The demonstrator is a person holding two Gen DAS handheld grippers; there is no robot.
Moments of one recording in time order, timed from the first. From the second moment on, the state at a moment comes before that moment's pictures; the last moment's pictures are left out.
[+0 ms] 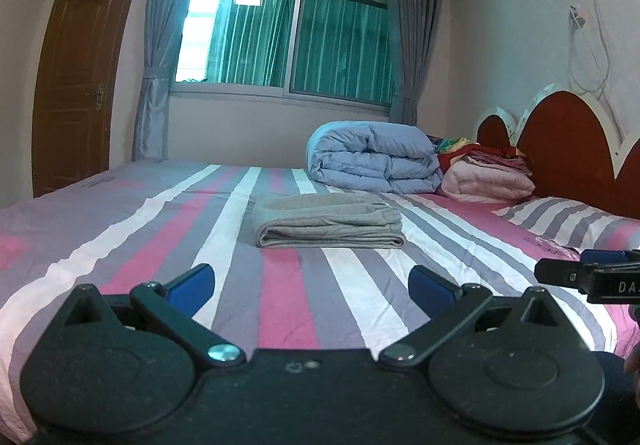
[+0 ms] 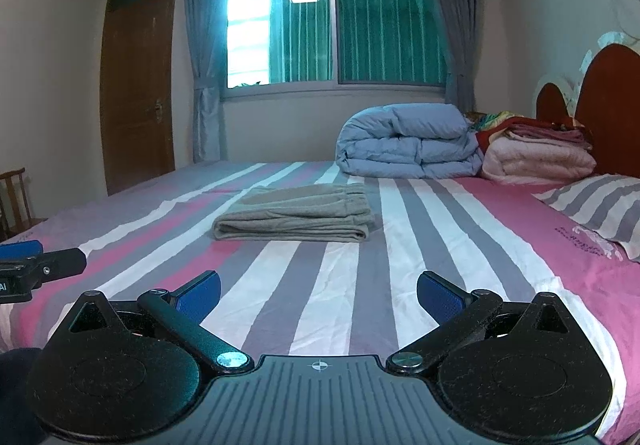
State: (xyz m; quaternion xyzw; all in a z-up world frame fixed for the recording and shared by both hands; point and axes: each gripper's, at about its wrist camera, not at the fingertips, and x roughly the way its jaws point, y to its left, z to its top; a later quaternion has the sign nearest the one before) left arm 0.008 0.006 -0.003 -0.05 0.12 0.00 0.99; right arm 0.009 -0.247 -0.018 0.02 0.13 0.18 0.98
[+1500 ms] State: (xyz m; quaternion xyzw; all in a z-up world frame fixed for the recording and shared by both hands) left arm 0.006 0.009 -0.002 -0.05 0.12 0.00 0.99; right arm 0.008 -0.241 -0.019 0.01 0.13 0.17 0.98
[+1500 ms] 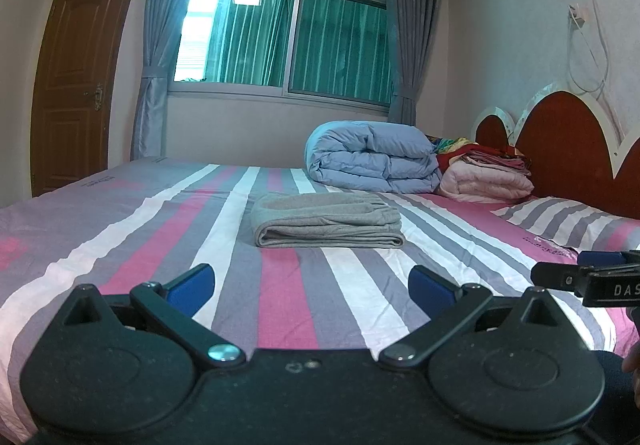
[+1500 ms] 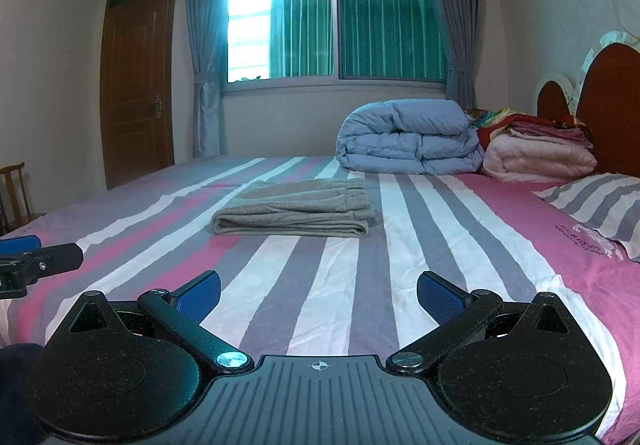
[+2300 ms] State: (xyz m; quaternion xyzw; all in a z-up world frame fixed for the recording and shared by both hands) left arm 0.006 0.006 0.000 -0.04 0.12 0.00 0.99; right arm 0.009 -0.249 -0.021 0.01 0.14 0.18 0.97
